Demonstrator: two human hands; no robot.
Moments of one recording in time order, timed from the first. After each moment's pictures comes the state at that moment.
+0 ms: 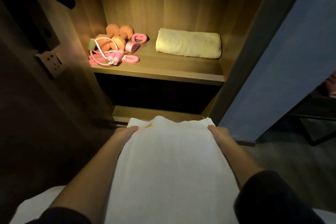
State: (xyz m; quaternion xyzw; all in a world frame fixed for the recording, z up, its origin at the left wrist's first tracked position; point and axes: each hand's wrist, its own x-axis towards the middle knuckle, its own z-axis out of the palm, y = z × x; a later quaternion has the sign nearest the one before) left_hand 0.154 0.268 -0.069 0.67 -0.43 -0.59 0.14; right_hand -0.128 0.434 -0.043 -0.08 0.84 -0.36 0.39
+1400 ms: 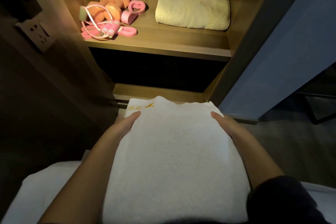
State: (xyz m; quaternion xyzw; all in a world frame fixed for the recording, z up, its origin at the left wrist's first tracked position) left_hand 0.161 0.306 -0.059 0.66 -0.44 -0.61 0.08; right_hand -0.129 0.469 -0.046 -0.14 0.84 -0.26 0.45
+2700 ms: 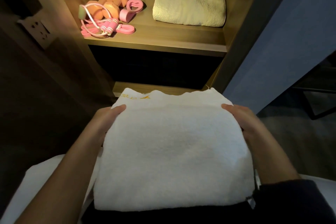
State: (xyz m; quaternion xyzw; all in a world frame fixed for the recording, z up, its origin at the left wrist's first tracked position) left_hand 0.196 0.330 -0.014 0.65 -0.46 -0.58 0.17; right_hand -0.130 0.509 -0.001 -0.09 0.78 -0.43 0.44
